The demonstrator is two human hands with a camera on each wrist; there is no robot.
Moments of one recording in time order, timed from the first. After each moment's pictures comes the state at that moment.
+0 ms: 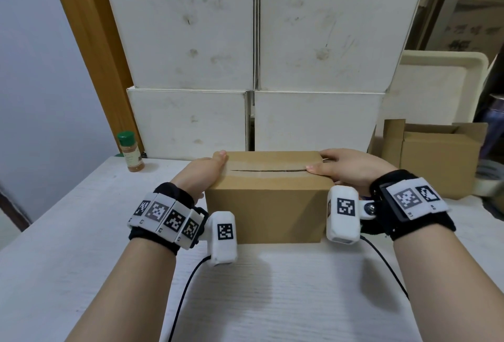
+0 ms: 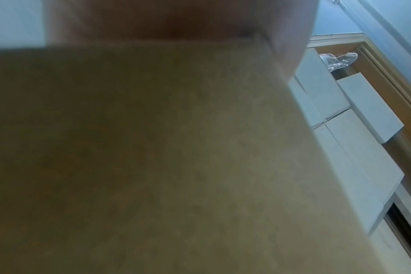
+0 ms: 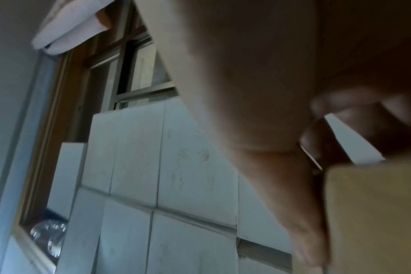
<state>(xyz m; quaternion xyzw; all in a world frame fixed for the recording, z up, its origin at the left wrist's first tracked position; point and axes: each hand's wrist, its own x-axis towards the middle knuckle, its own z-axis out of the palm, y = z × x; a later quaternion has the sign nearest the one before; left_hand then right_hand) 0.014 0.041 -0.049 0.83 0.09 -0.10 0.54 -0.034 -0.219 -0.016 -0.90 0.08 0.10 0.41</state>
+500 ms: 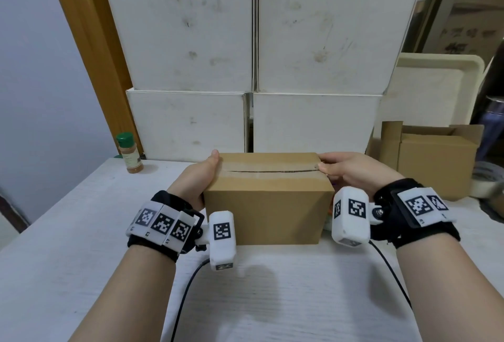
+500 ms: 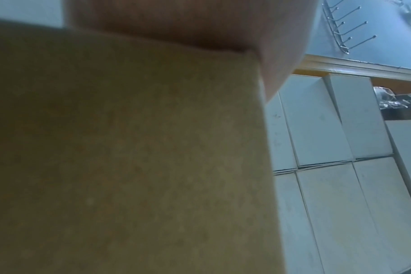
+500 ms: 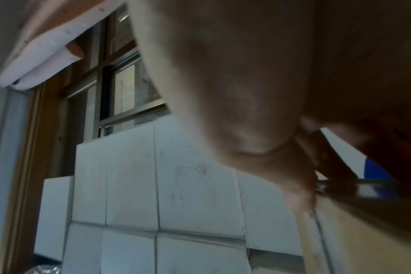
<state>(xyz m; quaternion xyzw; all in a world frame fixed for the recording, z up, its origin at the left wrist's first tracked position) 0.007 0.037 -0.048 0.71 0.14 -0.14 0.67 -0.037 -0.230 -0.028 -0.79 0.06 0.11 0.61</state>
